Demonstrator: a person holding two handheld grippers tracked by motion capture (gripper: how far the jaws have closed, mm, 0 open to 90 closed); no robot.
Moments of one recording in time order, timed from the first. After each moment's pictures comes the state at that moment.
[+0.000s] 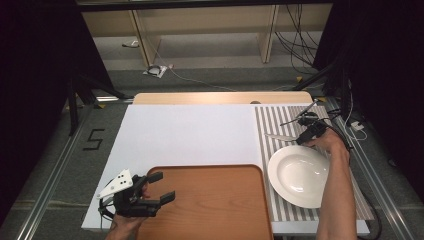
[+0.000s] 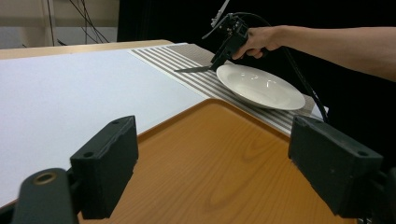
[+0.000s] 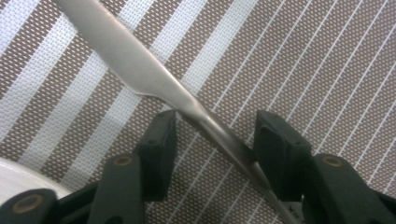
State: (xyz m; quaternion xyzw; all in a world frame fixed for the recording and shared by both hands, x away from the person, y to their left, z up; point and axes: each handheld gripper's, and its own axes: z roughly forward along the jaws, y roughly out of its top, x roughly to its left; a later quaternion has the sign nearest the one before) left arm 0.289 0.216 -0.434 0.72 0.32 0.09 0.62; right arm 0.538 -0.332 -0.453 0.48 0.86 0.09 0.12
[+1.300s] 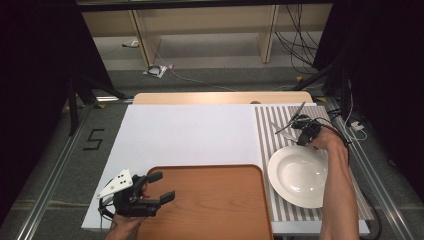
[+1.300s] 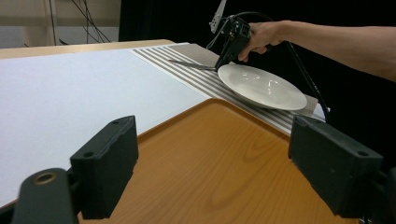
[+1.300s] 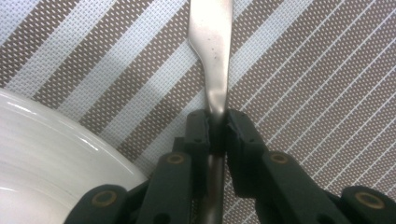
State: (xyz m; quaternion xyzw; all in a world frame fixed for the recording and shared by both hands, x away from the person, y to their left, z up) left arm 0.289 0.217 -0.434 0.72 0.32 0.09 0.61; right arm 0.534 -0.310 -0.450 0.40 0.91 0.02 0.10
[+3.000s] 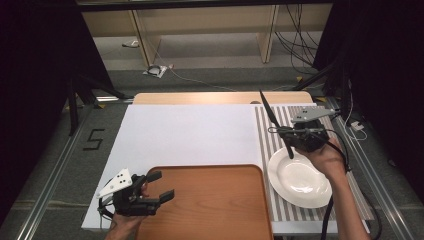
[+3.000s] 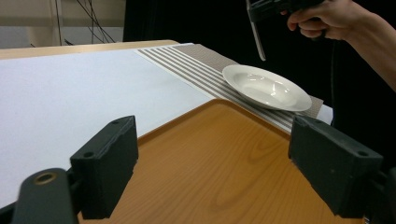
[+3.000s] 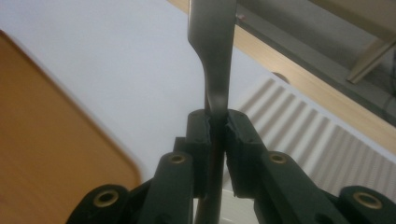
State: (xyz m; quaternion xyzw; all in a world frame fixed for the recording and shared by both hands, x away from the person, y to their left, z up) left arm 0.290 0.218 -0.434 0.71 0.33 0.10 0.61; right arm 0.397 -0.252 -0.342 0.35 0.83 0.36 0.24
